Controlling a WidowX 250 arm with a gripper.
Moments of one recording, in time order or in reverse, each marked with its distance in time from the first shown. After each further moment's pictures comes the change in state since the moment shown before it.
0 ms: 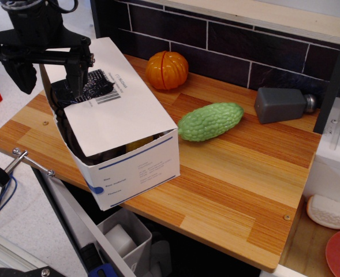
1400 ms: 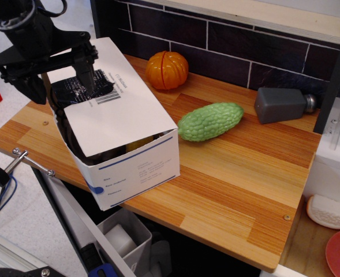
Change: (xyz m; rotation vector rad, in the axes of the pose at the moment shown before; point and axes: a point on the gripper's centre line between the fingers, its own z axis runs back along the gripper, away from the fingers) arm 0.000 -0.010 -0.006 -0.169 -0.152 0.293
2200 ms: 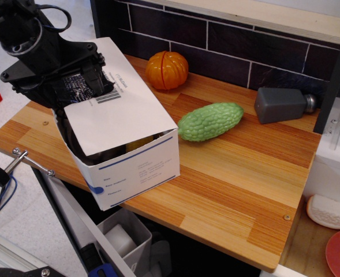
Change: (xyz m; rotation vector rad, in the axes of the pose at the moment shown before) arm 0.001 -0.008 -0.010 -0.038 -0.134 0.001
